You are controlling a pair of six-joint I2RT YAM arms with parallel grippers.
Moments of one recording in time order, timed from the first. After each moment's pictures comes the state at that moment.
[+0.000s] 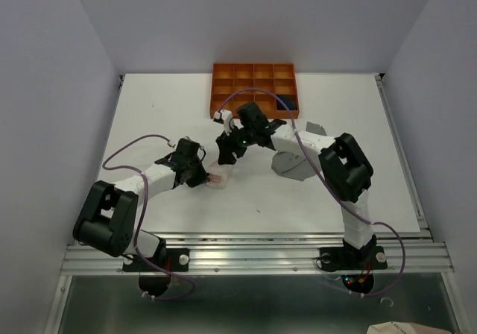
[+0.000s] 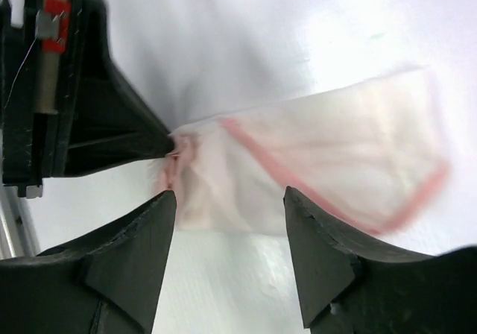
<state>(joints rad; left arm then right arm) -0.40 1.41 0.64 -0.24 0.00 -0.84 0.73 2.08 1.53 -0.26 -0.60 -0.10</state>
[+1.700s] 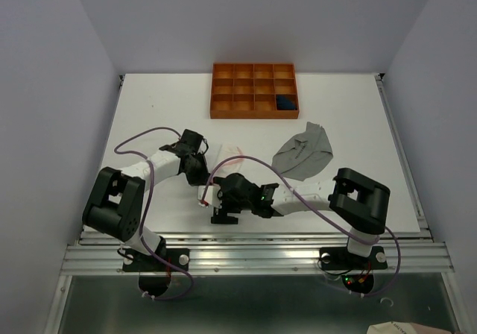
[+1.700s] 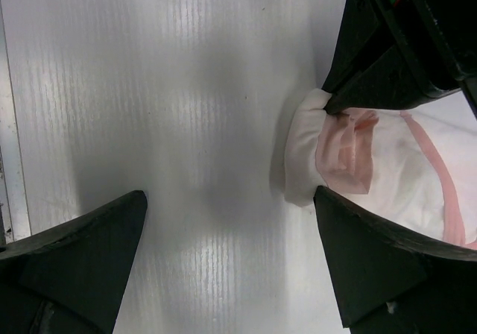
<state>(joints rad) -0.40 1.52 0.80 -0.46 0.14 -0.66 1.18 1.79 0.97 0.10 -0.01 -0.45</state>
